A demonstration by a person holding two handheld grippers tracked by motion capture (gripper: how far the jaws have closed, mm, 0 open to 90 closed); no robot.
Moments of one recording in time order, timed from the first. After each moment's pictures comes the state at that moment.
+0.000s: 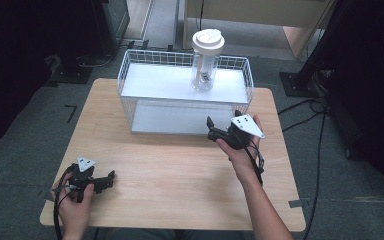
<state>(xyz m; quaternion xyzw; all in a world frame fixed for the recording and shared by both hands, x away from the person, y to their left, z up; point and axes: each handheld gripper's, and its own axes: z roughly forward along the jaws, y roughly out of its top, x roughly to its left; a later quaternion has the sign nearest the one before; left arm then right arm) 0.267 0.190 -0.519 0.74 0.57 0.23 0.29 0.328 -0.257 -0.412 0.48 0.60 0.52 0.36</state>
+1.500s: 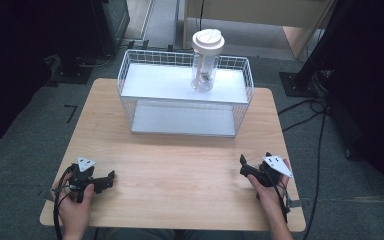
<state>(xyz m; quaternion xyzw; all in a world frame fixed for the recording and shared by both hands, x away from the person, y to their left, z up) 0.267 0.190 -0.519 0.74 0.57 0.23 0.29 0.257 -0.358 -0.516 0.58 0.59 0.44 0.35</state>
